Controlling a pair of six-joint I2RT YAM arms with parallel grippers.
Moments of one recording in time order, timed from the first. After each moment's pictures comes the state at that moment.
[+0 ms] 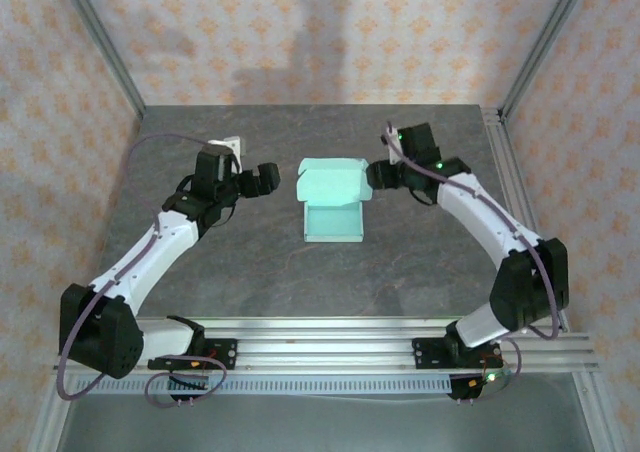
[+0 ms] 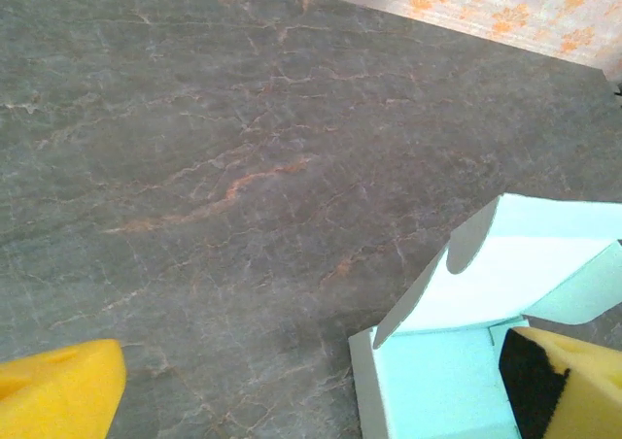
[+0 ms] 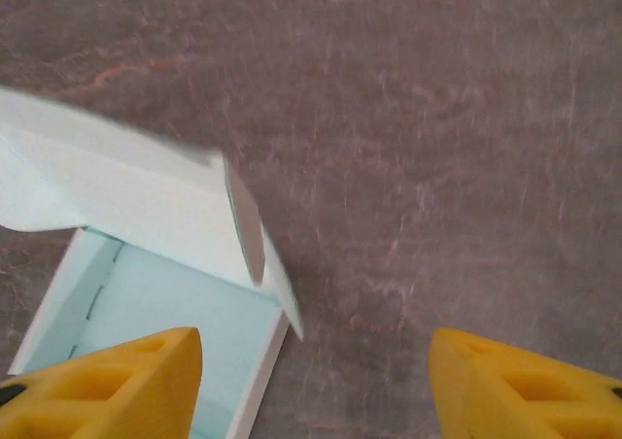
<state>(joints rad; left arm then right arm) -0.27 1.25 0.97 -0.33 0.04 -0.42 0.34 1.53 1.33 -0.62 -0.13 0.06</state>
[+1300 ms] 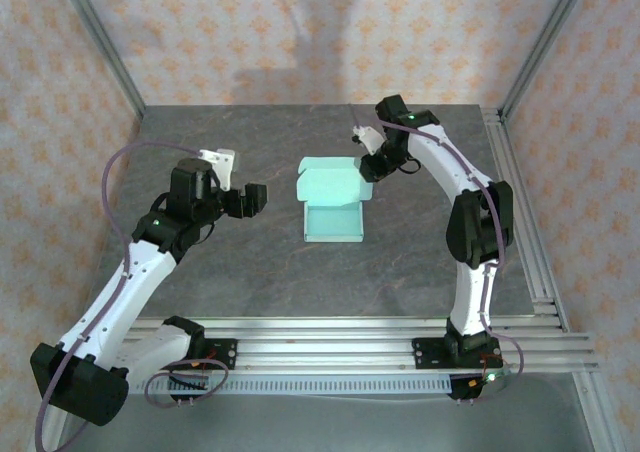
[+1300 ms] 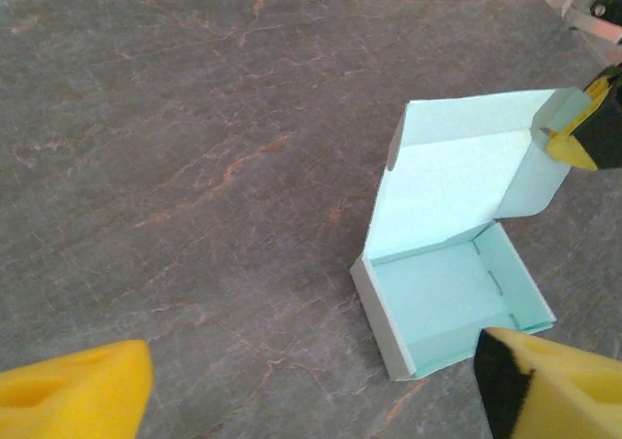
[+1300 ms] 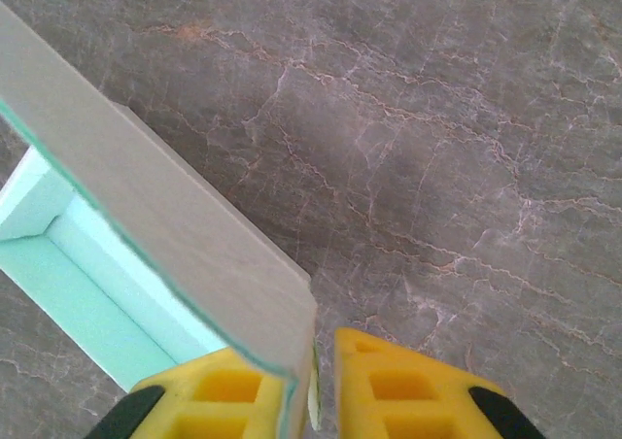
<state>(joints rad) -0.27 1.01 0.95 -0.52 0.11 -0.20 0.33 1.99 1.82 -1.10 -0.30 -0.33</state>
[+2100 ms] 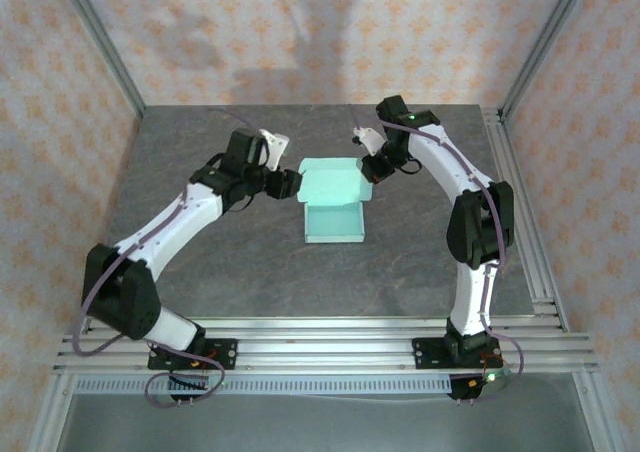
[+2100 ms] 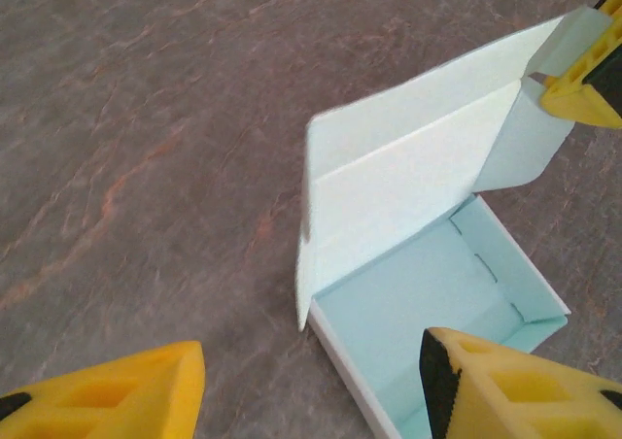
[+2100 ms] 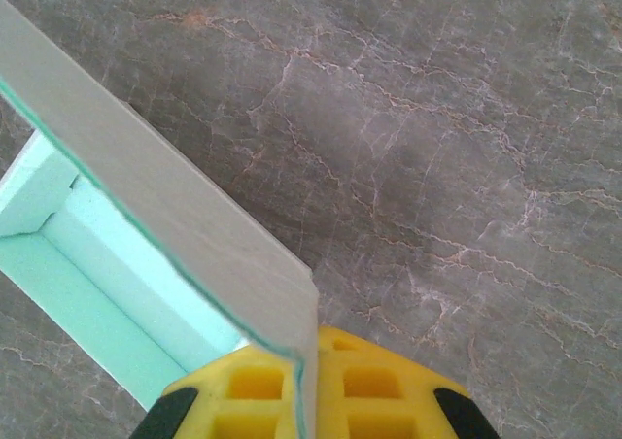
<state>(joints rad) -0.37 1.51 1.22 -0.47 0.20 -0.06 0.33 1.99 1.81 -1.09 -0.30 -0.32</state>
